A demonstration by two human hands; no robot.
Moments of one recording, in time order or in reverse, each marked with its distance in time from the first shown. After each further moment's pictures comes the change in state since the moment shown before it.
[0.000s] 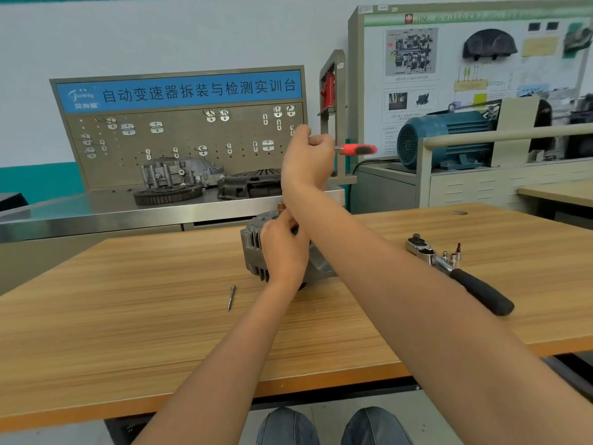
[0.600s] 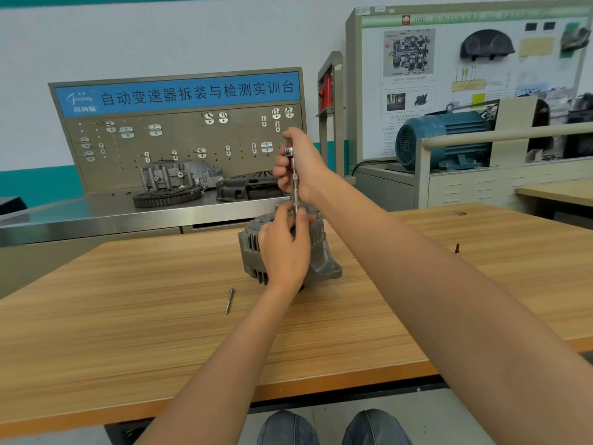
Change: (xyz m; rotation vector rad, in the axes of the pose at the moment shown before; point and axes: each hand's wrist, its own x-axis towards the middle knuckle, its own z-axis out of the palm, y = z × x) left_hand -0.001 0.002 0.002 0.017 -0.014 0.125; right_hand 0.029 -0.002 -0.013 0.119 -0.564 0.410
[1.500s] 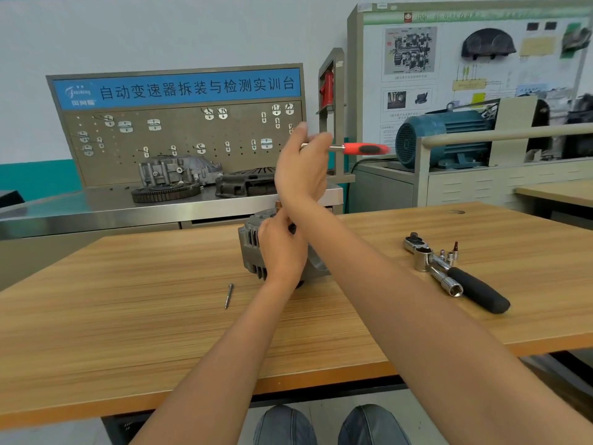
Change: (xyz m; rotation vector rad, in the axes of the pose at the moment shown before) left_hand 0.003 -0.003 -0.002 0.014 -0.017 -0.146; right_hand -0.021 0.026 0.021 -0.506 0.601 -0.523
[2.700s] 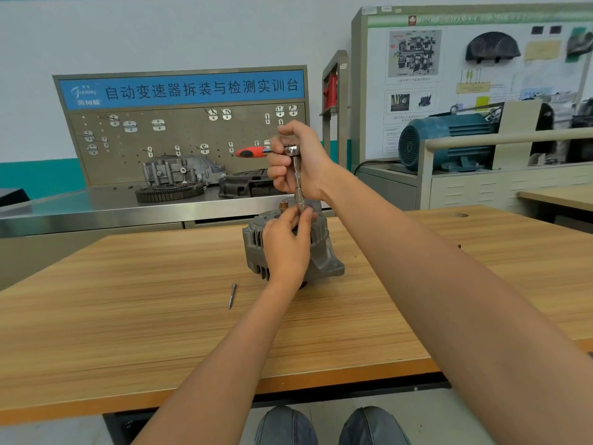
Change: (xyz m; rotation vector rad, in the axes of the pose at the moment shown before) left_hand -0.002 -0.002 -0.001 -0.130 -0.031 0.107; right_hand 0.035 -0.009 -0.017 0.539 -0.927 0.499
